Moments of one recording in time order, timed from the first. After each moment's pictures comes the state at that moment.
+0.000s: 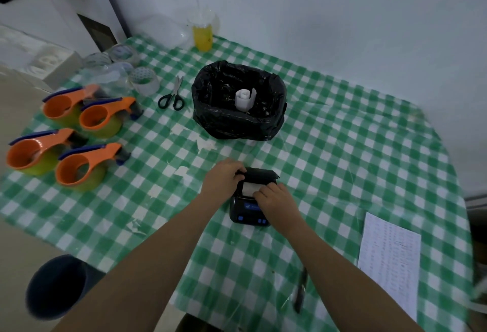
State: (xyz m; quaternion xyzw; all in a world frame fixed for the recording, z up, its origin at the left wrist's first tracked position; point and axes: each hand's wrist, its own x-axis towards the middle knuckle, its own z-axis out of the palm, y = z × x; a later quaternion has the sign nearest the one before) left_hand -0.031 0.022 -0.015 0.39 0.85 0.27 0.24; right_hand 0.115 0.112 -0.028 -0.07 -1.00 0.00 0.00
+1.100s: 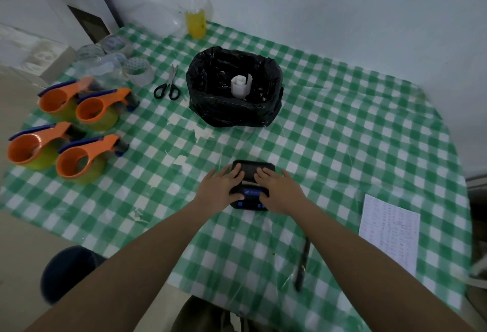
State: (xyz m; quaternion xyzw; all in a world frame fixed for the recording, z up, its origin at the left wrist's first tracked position) left_hand -0.013 -0.012 -0.041 0.54 0.80 0.01 0.25; right_hand 0.119 0.125 -0.026 -0.18 -0.94 0.18 -0.22
